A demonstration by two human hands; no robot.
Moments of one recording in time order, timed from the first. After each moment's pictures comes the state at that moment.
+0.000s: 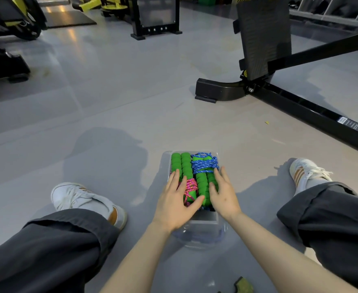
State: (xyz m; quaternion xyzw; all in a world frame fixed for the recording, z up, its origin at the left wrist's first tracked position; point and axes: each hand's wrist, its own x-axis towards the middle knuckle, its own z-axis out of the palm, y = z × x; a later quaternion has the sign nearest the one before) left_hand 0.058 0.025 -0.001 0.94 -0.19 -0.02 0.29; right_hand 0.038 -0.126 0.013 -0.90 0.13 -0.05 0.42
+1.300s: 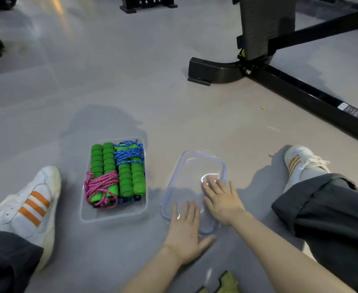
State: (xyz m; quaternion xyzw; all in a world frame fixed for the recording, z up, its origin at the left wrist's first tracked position) left_hand -0.003 -0.025 -0.067 0.92 -0.34 -0.17 0.04; right_hand 0.021 -0.188 -0.045 -0.97 0.01 0.23 0.00
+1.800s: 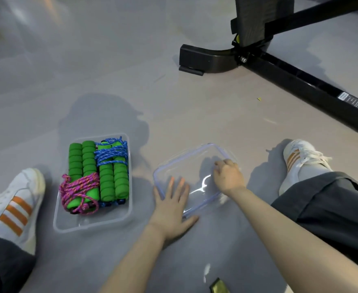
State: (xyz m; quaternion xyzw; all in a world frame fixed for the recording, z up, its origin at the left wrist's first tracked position) left_hand 0.057 -0.034 -0.085 0.93 -0.32 -0.19 0.02; right_hand 0.080 -0.229 -0.042 -0.96 0.20 0.09 0.17
